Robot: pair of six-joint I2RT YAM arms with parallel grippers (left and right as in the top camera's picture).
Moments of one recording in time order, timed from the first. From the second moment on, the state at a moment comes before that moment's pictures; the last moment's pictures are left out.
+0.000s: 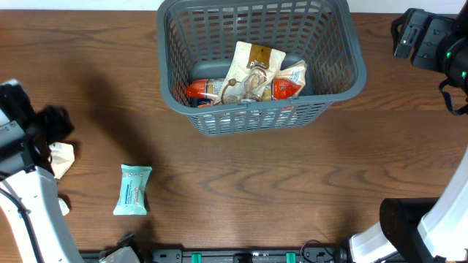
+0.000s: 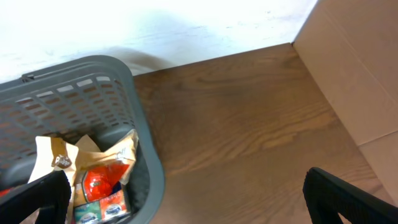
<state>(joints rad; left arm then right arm) 0.53 1.22 1.13 -0.78 -0.09 0.07 0.02 1.75 2.77 -1.69 0.26 0.20</state>
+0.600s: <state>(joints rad) 0.63 1.50 1.12 -1.02 -0.10 0.71 0.02 1.75 2.77 -1.68 0.27 0.17</state>
